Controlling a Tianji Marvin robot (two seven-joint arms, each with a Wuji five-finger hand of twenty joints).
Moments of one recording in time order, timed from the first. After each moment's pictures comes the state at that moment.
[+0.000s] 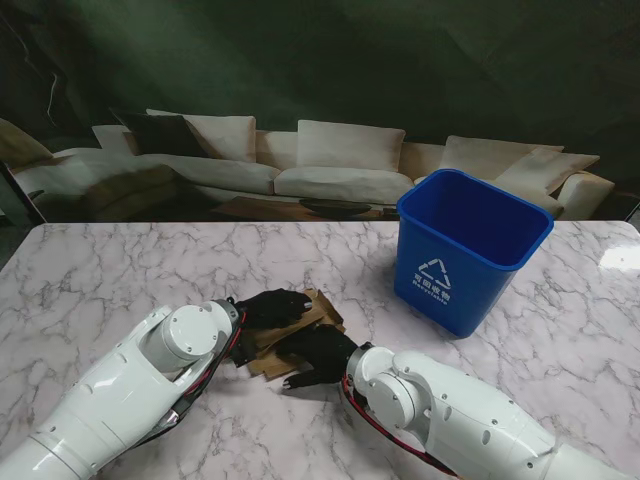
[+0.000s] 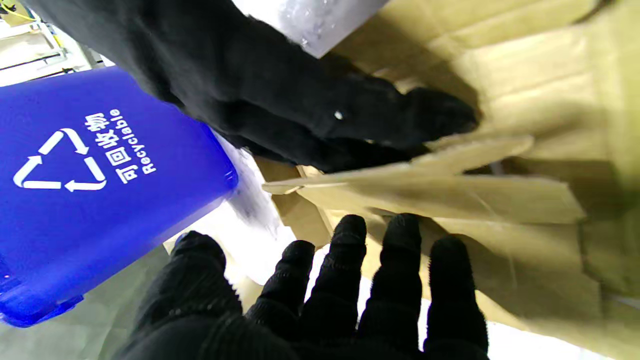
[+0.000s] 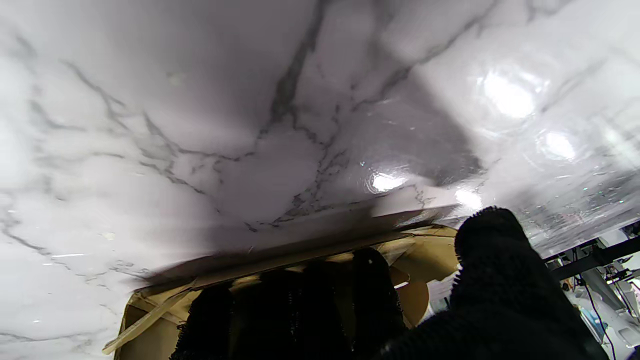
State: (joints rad) left arm 1.21 -1.11 -0.91 -1.34 0.15 0.16 -0.35; right arm -1.15 -1.10 0.52 -1.38 -0.66 0.07 0.17; left_hand 0.89 0.12 -0.03 0.00 0.37 0.25 0.10 0.45 0.61 0.27 0.11 0.40 0.46 0.31 0.26 0.58 0.06 0.29 0.70 0.61; right_hand 0.57 -0.08 0.21 -0.05 0.22 0.04 0.24 0.29 0.17 0.05 0.19 0.14 0.19 -0.02 -0.05 0.01 -0.13 0.04 0.54 -0.02
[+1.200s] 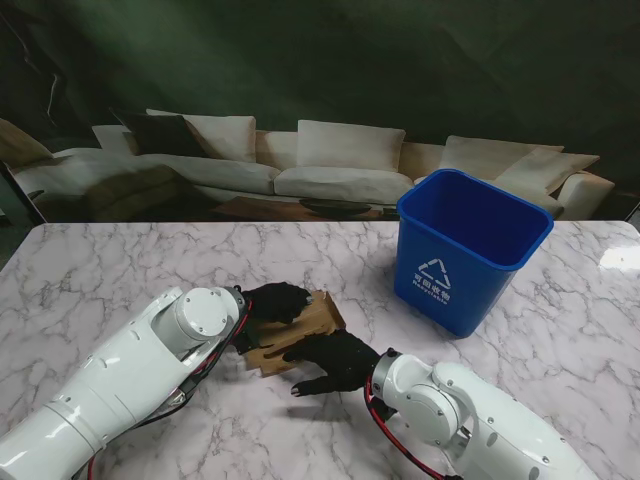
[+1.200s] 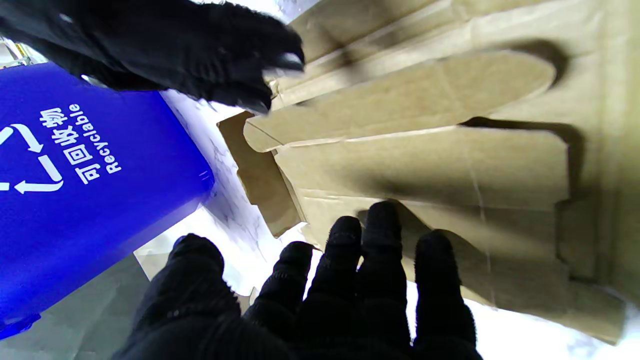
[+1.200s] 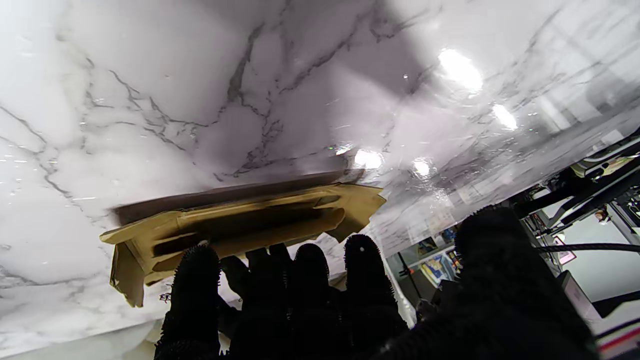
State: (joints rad) left arm 1.08 -1.12 -0.82 -1.25 0.13 0.21 -0.37; right arm -1.39 -1.03 0.80 -1.59 -0.73 -0.12 0.23; left_hand 0.89 0.13 -0.03 0.00 0.37 0.25 0.10 0.44 0.61 0.25 0.10 0.37 0.49 0.19 0.37 0.62 0.08 0.20 0.75 0.66; right_hand 0.57 -0.09 0.21 -0.05 0.29 0.09 0.30 0.31 0.32 0.11 0.23 0.17 0.30 0.04 0.01 0.06 -0.01 0.20 0.79 0.14
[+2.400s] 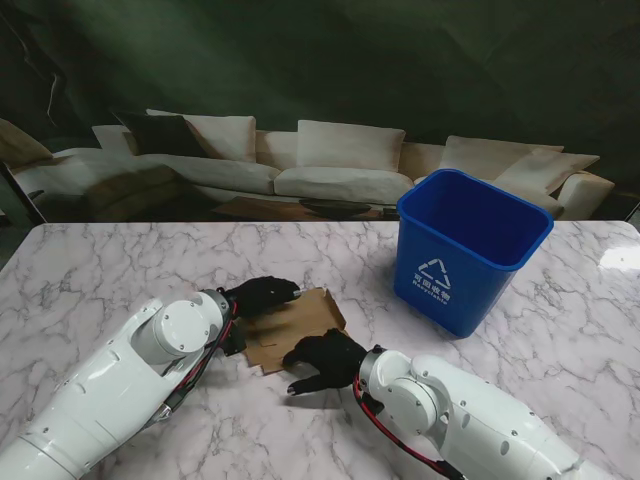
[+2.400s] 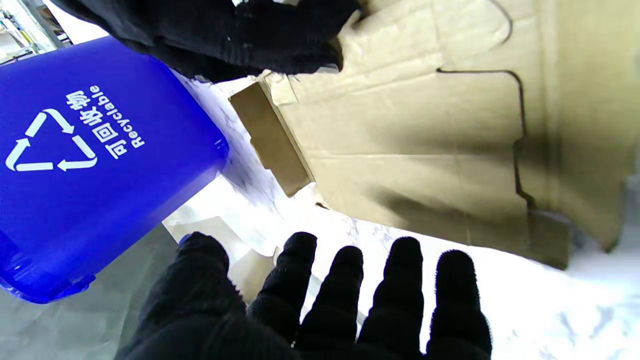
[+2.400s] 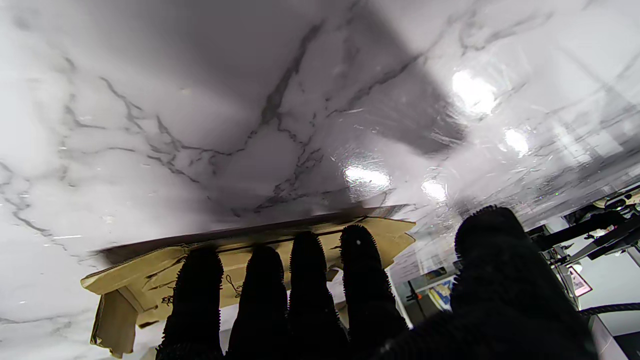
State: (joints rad) left arm 1.22 -1.10 -0.97 -1.37 0.26 0.13 -0.33; right arm -1.23 -1.06 0.62 -1.43 -0.70 -0.08 0.17; left_hand 0.90 0.13 -0.03 0.00 0.42 0.25 0.12 0.45 0.40 0.26 0.05 0.31 0.34 0.32 0.18 0.48 0.03 0.30 0.53 0.55; right_hand 0.57 -0.09 0.21 -0.05 0.35 0.11 0.32 0.32 0.28 0.14 0.53 0.29 0.33 0.07 0.06 0.14 -0.04 0.18 0.87 0.13
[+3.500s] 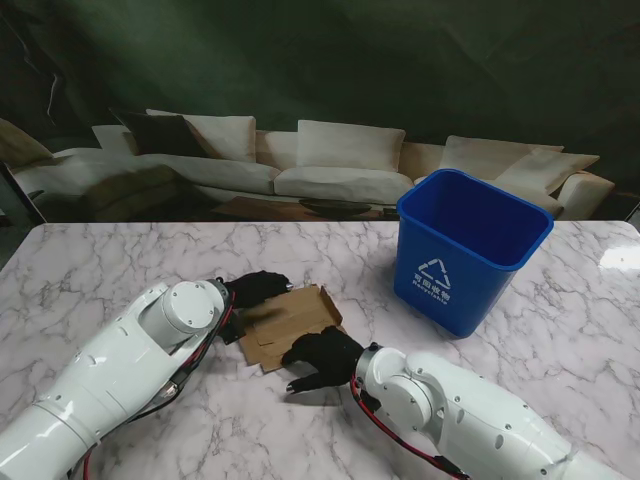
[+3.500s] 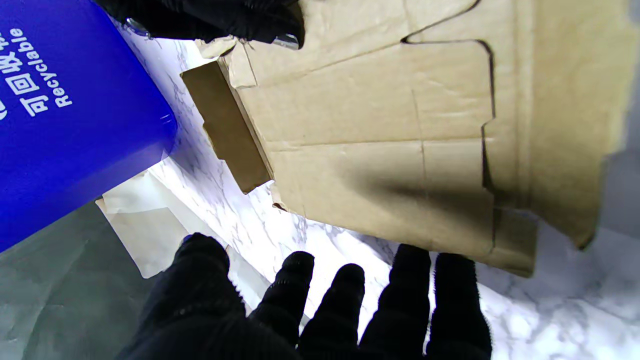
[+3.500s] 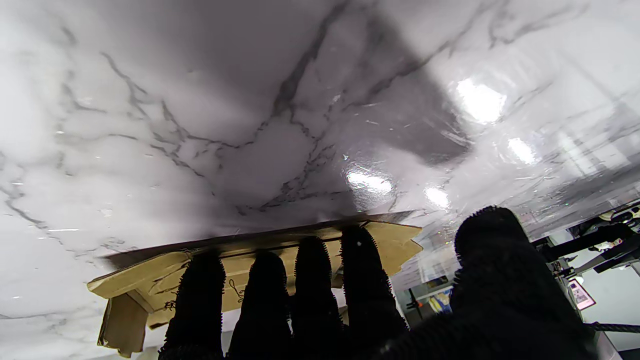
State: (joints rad) left arm 1.09 -1.12 -0.89 -1.22 0.16 0.24 -0.33; right arm -1.18 -1.07 0.57 -1.40 -0.70 -0.06 0.16; left_hand 0.90 0.13 -0.03 0.00 0.30 0.25 0.08 0.43 0.30 0.27 0.03 0.26 0.32 0.37 0.19 0.60 0.04 0.29 0.58 0.62; right_hand 0.57 -0.09 0.21 -0.05 0.35 0.11 0.31 0.32 0.25 0.10 0.51 0.28 0.30 0.04 0.04 0.14 -0.06 0.16 0.82 0.14
